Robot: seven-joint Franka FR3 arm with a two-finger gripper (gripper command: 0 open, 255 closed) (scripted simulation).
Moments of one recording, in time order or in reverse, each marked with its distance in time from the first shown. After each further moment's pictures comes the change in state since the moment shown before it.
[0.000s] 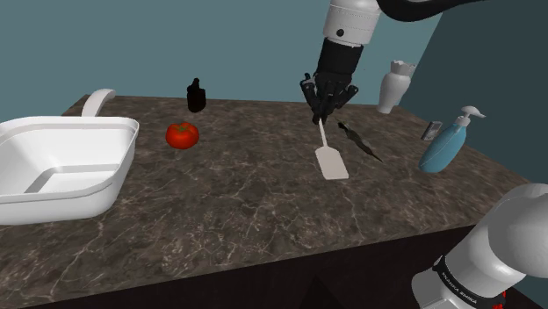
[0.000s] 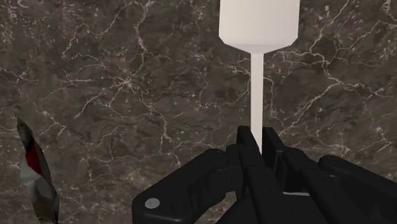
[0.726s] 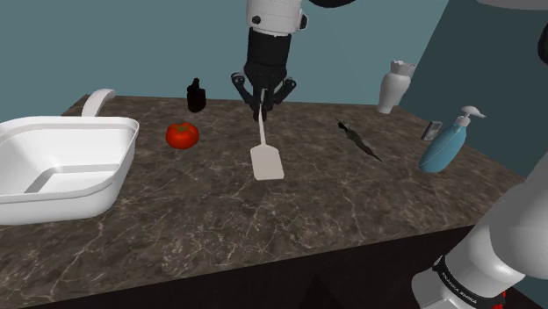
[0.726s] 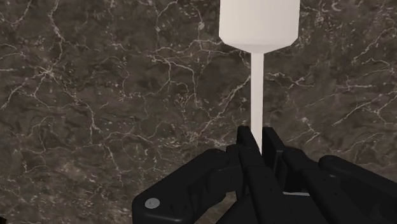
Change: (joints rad) arm 0.046 0.438 0.193 0.424 -0.199 -0.041 0.294
